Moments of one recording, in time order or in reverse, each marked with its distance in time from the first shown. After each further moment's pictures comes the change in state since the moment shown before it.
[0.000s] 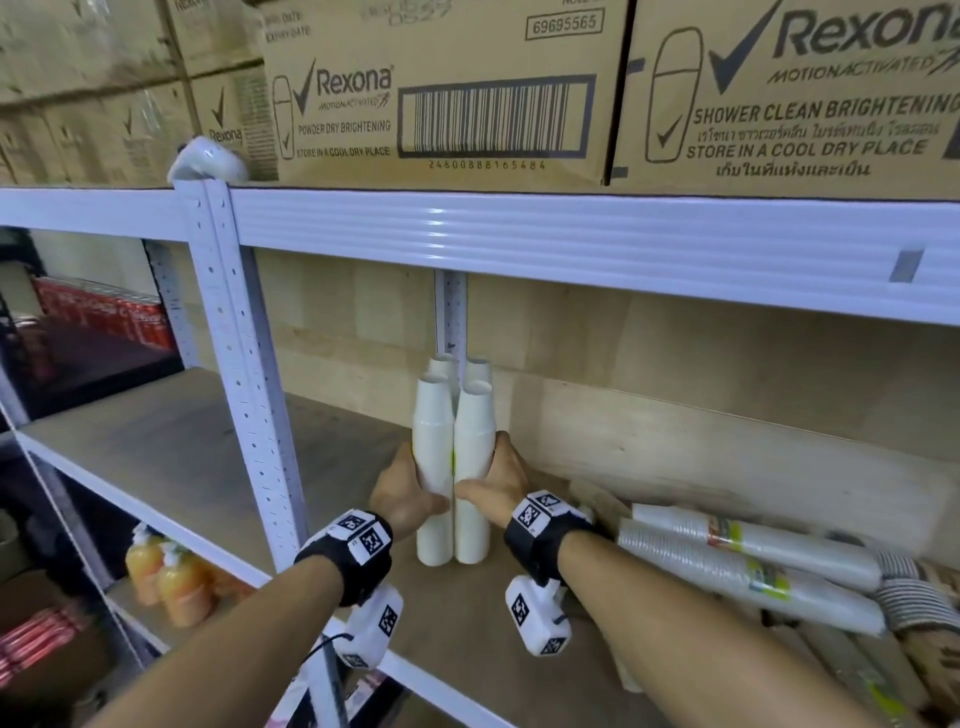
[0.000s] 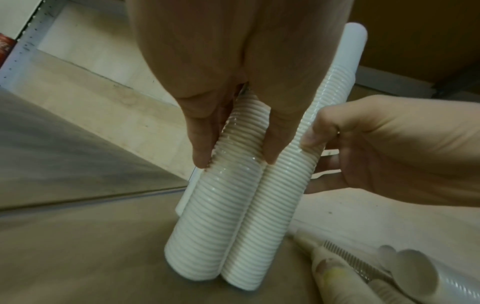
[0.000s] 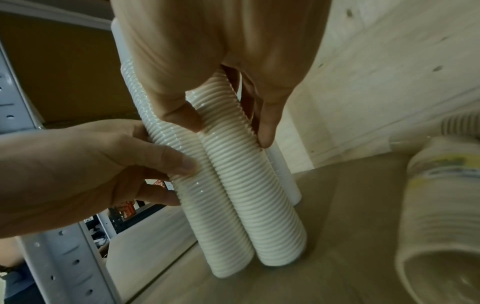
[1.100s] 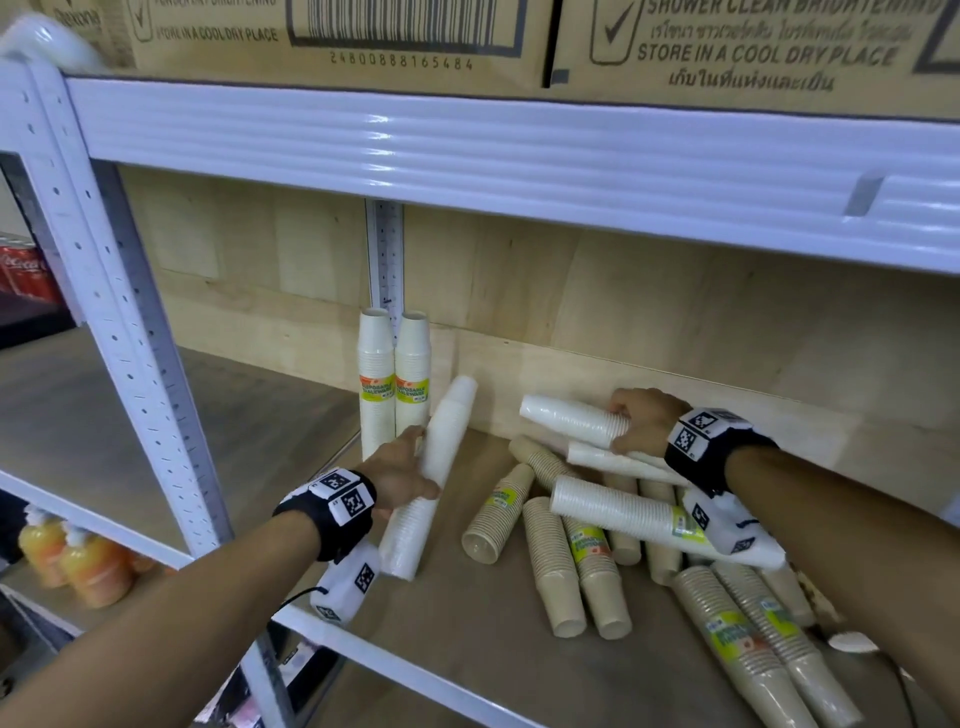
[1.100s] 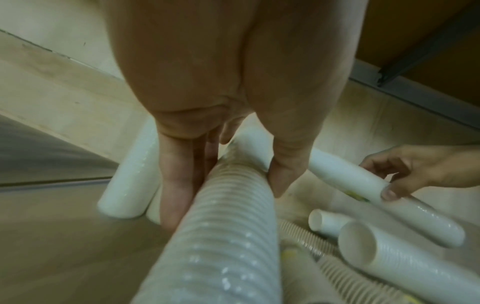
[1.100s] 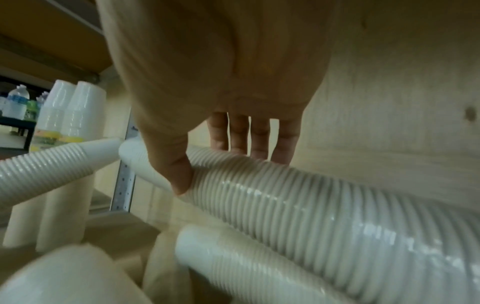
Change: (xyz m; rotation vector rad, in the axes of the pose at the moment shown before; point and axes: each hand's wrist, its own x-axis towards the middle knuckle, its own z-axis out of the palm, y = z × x) left_hand 0.023 0.015 0.060 0.306 -0.360 0.004; right_hand 0.006 0.082 -0.240 -0.983 -0.116 0.126
